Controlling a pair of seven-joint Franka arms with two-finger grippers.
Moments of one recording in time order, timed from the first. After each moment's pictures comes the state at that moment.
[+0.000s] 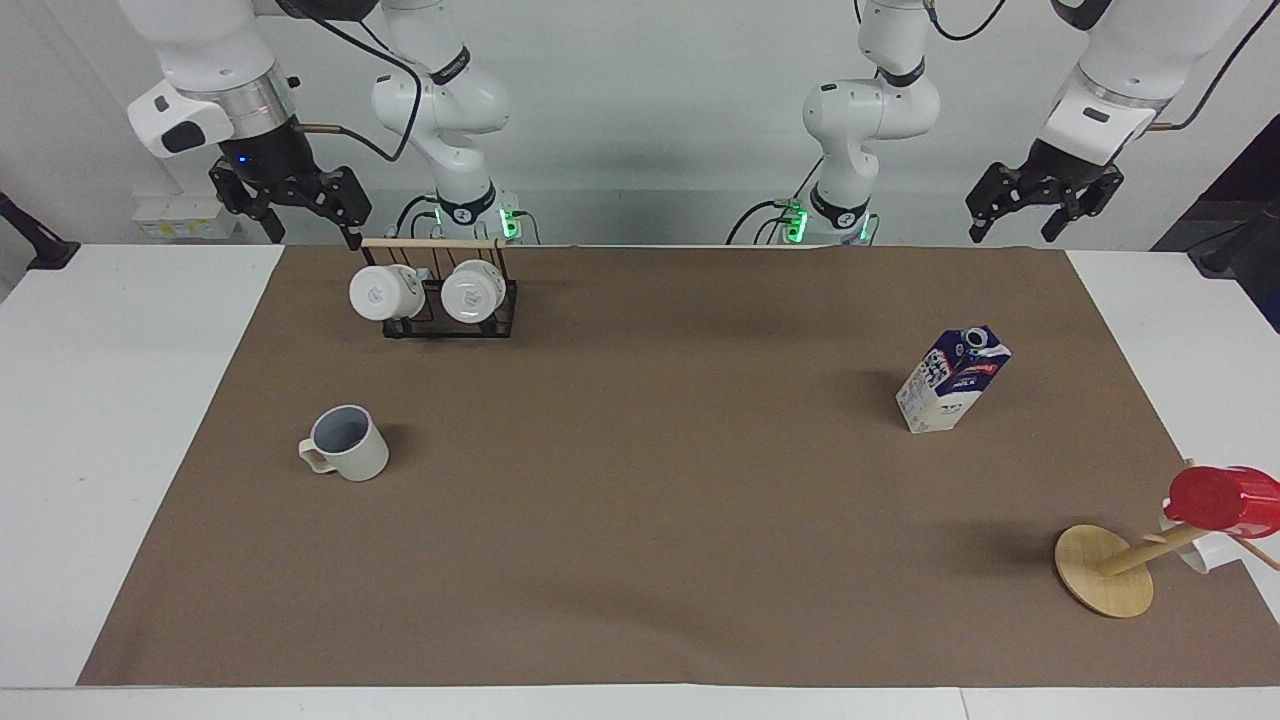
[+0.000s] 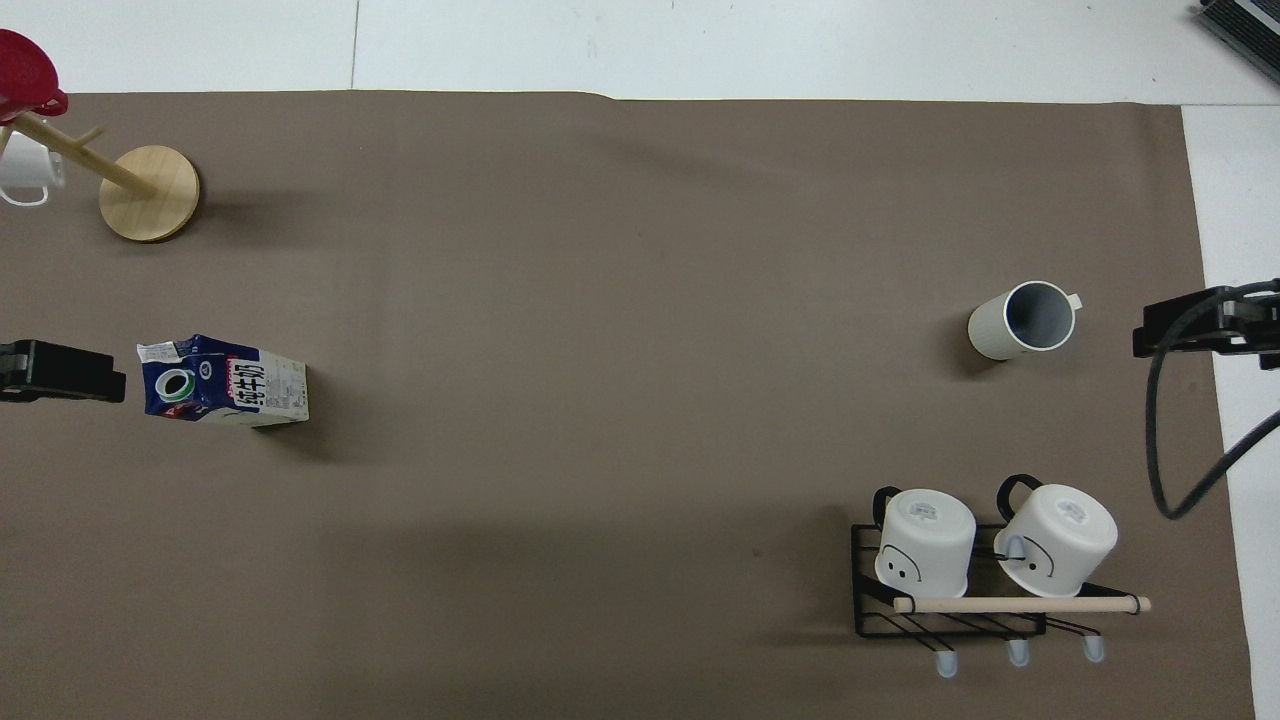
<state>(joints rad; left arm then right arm) -0.01 -0.14 -0.04 -1.66 -0.02 1.51 -0.01 -0.02 -0.04 0.00 -1.52 -0.02 1.48 0.11</state>
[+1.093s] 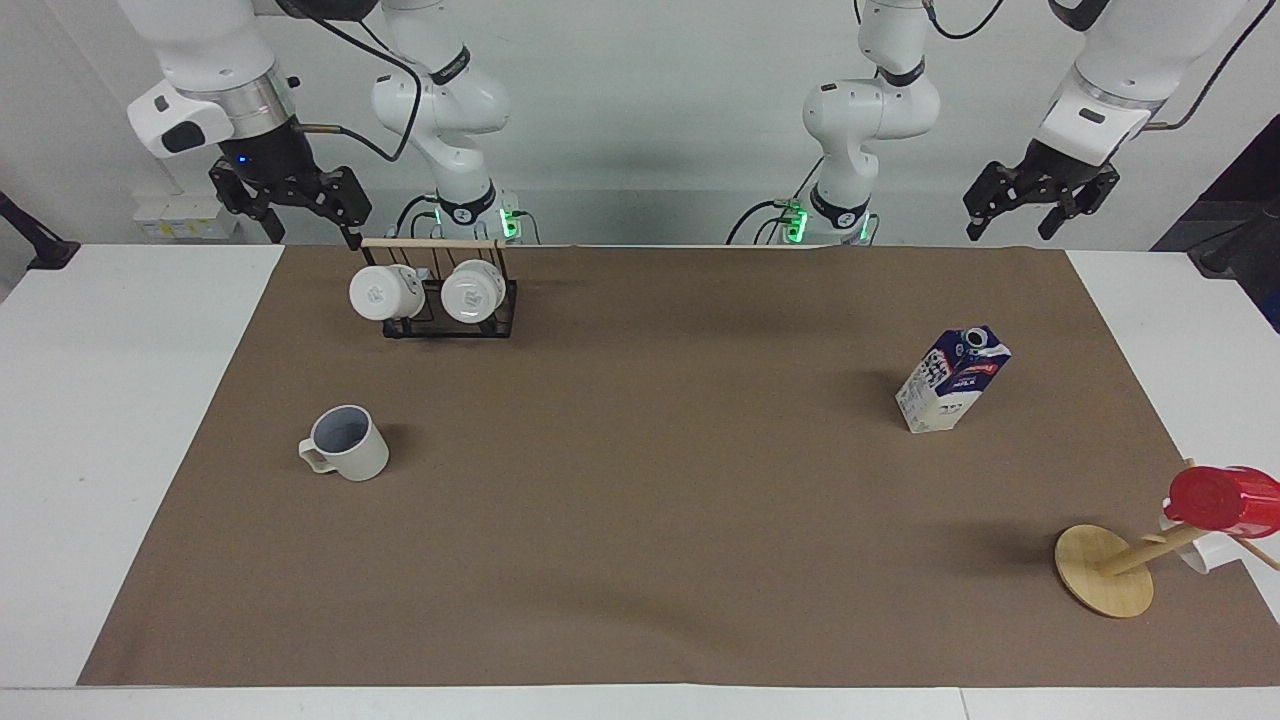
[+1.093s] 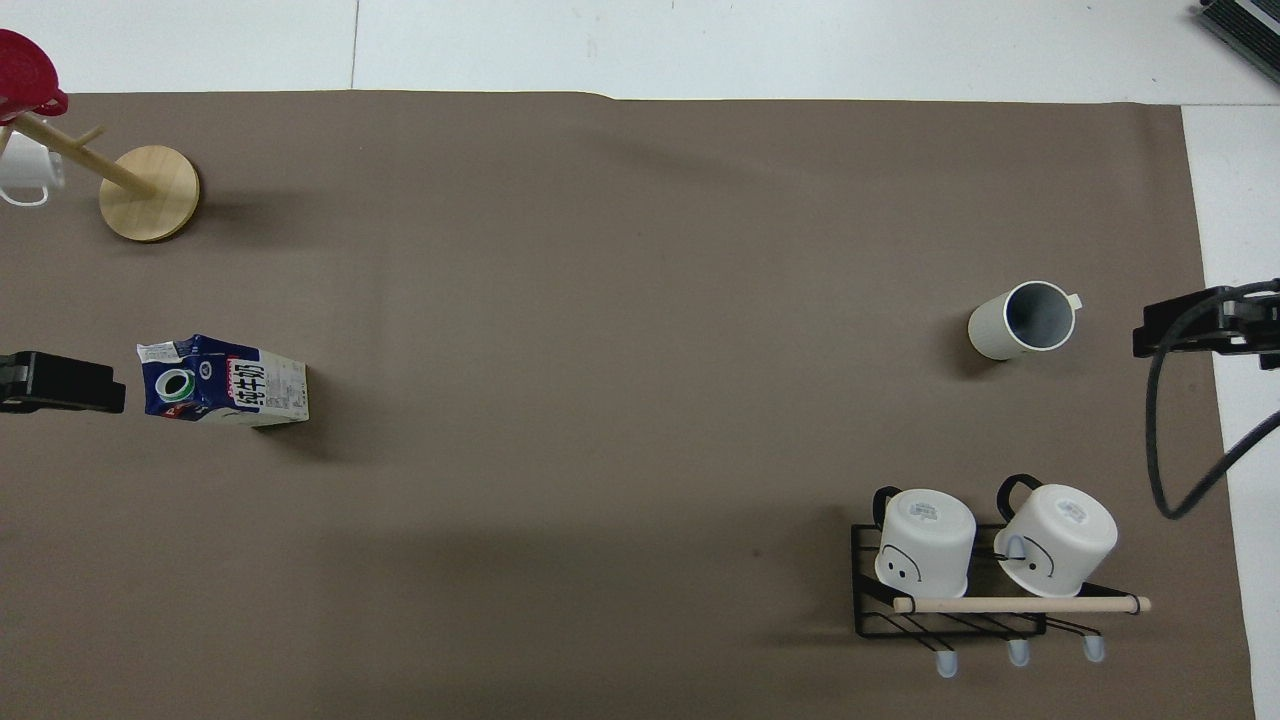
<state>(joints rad) -0.01 -0.16 -0.03 -1.68 -0.02 1.50 -0.01 -0.02 -0.04 0.00 -1.52 -0.02 1.48 0.11</state>
